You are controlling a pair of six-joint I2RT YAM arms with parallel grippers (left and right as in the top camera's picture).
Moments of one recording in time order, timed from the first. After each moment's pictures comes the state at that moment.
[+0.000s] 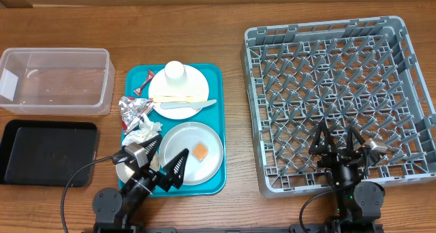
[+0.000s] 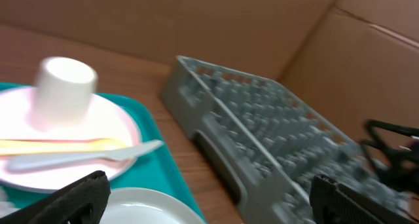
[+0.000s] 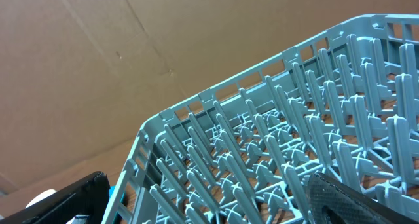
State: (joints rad) left arm -0.04 0.02 0.01 -0.03 0.60 -0.50; right arm 0.01 0.01 0.02 -0.03 0.00 0.46
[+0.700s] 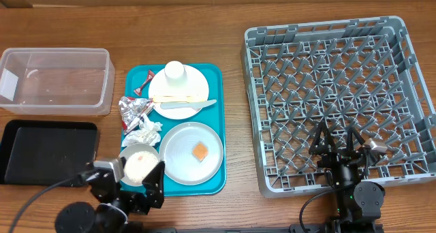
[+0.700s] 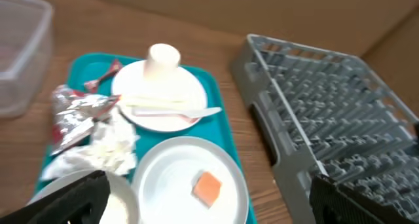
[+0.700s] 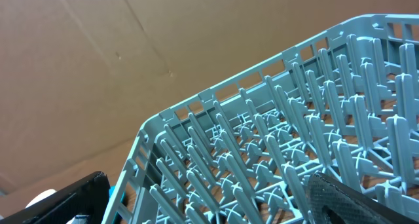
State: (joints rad) left arm -0.04 0.21 0.76 -0.95 0.27 -0.30; right arm 0.01 0.01 0.02 -0.03 -0.01 0.46
